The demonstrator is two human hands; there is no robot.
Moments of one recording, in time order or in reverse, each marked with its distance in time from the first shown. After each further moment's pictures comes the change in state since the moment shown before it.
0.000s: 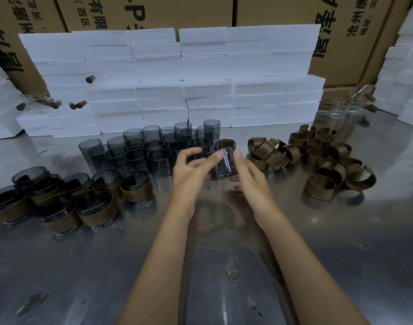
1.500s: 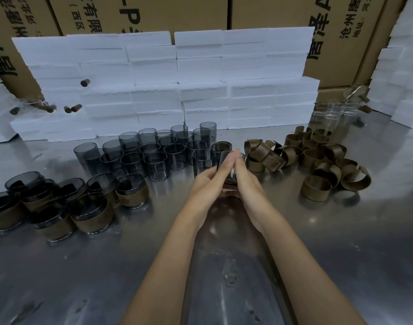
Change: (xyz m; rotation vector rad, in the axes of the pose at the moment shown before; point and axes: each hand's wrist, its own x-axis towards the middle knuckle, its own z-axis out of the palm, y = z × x) left_hand -0.016 -0.006 0.020 0.047 -0.365 -0.132; right_hand 0.001 -0.001 -0.001 0.065 -0.153 0.090
